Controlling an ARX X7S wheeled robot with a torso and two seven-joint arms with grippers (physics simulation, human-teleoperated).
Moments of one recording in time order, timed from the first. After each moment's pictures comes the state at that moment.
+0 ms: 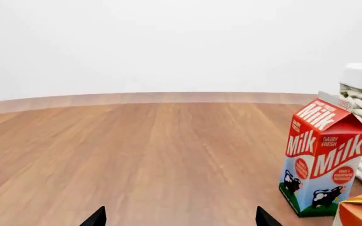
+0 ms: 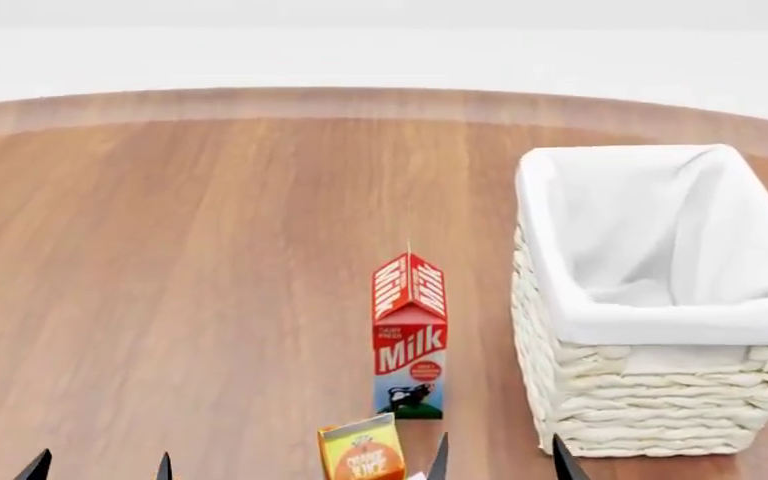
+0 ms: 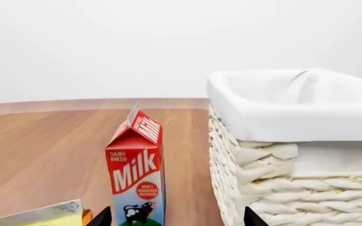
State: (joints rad) left arm -0.01 -0.15 0.18 -0.01 -0.15 0.02 -0.18; right arm 0.09 0.14 -0.20 0.03 0.18 0.01 0.16
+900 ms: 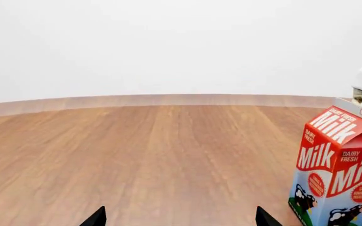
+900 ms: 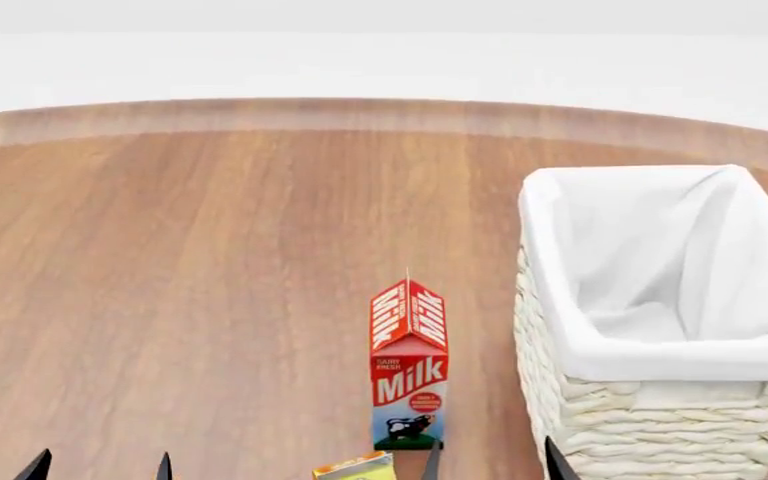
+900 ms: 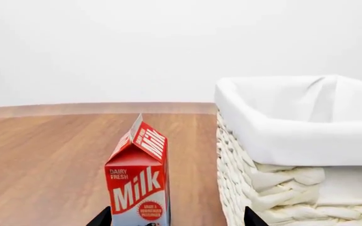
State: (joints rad) left arm -0.02 -0.18 0.21 -0.01 -0.18 0.03 -0.21; right arm 0.07 0.17 -0.24 -0.01 0.20 0.02 0.18
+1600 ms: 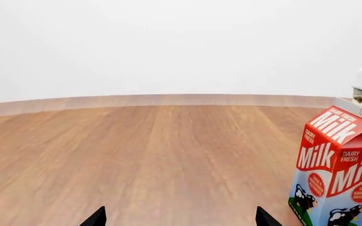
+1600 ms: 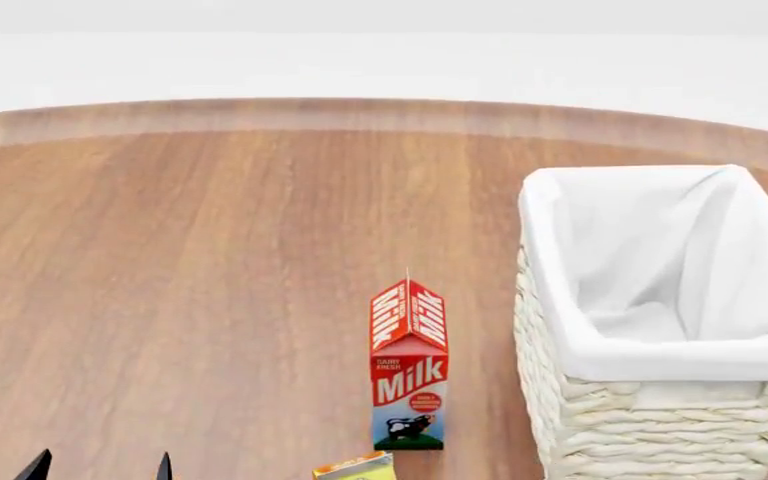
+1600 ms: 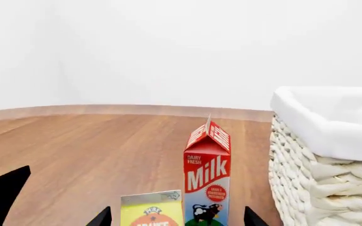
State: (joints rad) left arm -0.02 -0.19 0.23 -0.01 -0.19 0.03 -0.22; right arm -0.17 0.25 -0.36 -0.29 0.18 -0.02 0.17
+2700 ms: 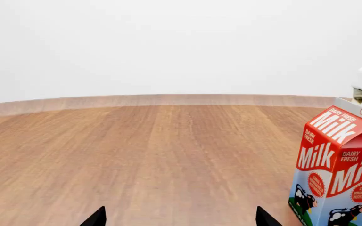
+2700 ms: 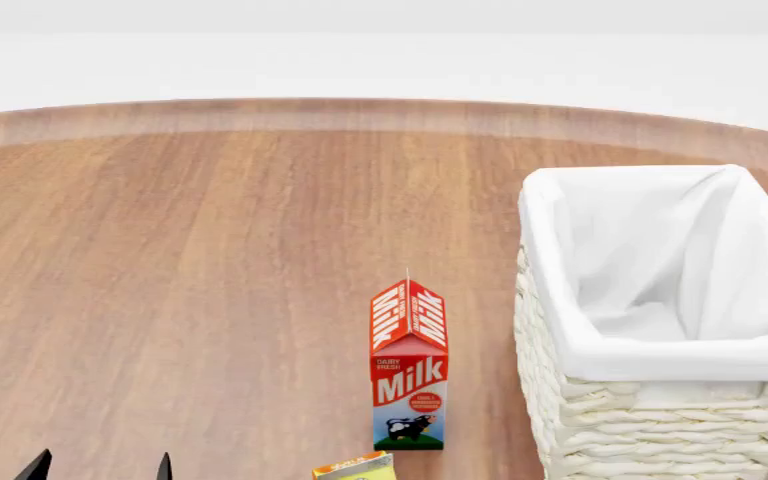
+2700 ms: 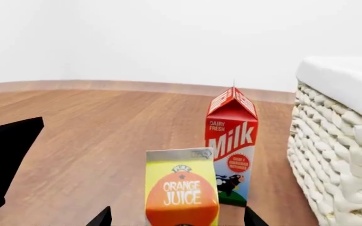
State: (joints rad) left arm -0.03 -0.21 0.25 -0.01 -0.21 0.04 -0.25; right arm -0.11 0.19 -0.46 -0.05 0.11 -0.12 0.20
